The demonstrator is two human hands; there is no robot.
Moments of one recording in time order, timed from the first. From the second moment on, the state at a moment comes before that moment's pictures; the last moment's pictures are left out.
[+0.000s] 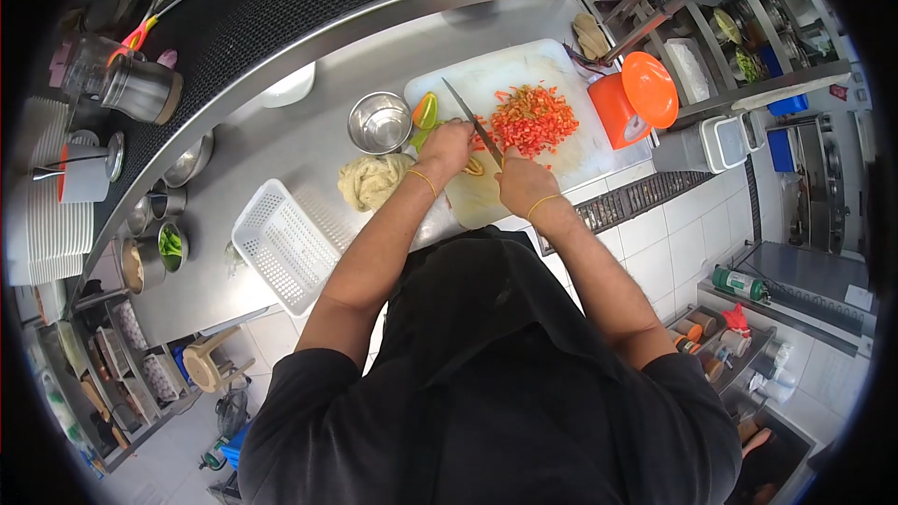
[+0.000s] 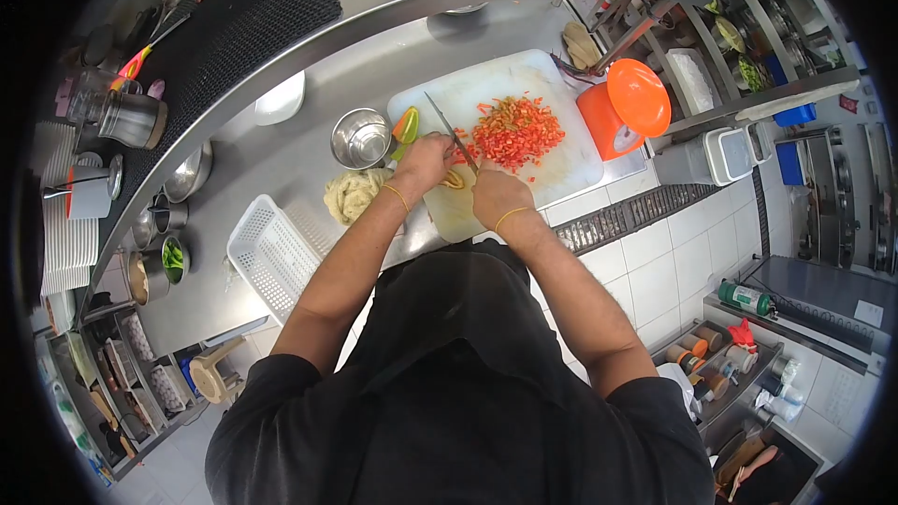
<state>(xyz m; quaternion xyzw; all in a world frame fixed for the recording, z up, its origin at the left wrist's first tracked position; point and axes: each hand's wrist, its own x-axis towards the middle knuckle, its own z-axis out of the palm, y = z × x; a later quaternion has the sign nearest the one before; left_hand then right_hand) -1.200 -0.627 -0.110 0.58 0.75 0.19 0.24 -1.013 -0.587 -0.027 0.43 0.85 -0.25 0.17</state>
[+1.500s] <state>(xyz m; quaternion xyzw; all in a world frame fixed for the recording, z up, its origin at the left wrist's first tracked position) -1.198 -0.634 -0.109 0.58 0.75 0.18 0.27 -1.023 -0.594 -0.072 0.45 0.84 -0.28 0.14</state>
